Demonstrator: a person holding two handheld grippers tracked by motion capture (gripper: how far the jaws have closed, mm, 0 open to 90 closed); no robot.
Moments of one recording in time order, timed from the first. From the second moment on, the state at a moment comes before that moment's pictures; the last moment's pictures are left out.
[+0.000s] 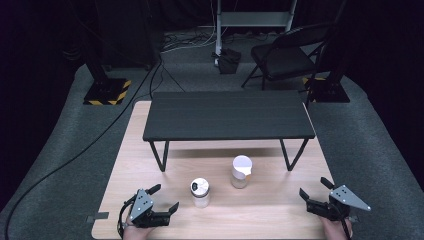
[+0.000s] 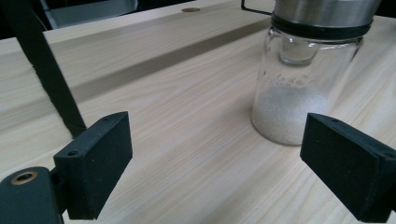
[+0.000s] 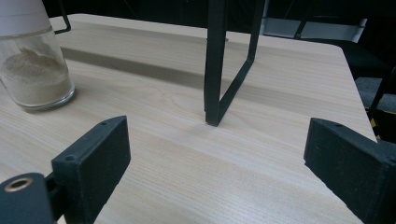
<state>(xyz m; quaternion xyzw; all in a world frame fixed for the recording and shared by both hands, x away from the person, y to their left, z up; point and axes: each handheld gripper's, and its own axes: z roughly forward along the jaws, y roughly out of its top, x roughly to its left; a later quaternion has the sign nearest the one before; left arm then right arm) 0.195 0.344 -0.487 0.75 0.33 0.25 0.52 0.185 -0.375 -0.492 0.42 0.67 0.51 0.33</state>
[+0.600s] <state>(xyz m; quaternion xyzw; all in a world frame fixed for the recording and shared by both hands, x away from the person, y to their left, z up) 0.196 0.328 -0.487 0.76 0.30 0.25 0.52 0.186 -0.375 -0.492 0.42 0.67 0.50 0.33</state>
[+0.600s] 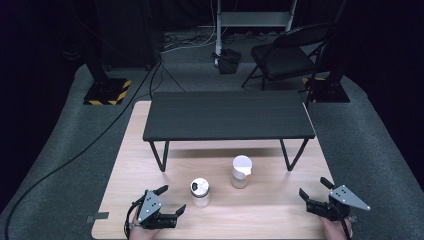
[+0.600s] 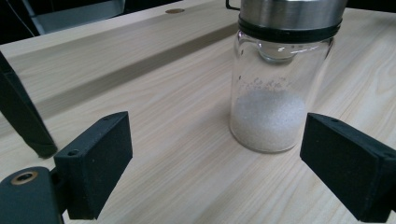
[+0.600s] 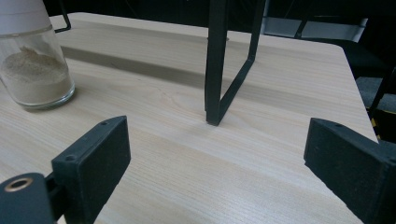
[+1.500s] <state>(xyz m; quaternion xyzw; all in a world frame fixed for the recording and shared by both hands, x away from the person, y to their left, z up) 0.208 0.301 -0.484 0.77 0.29 0.23 0.52 0.185 -0.373 -0.491 0.42 0.68 0.50 0.33</state>
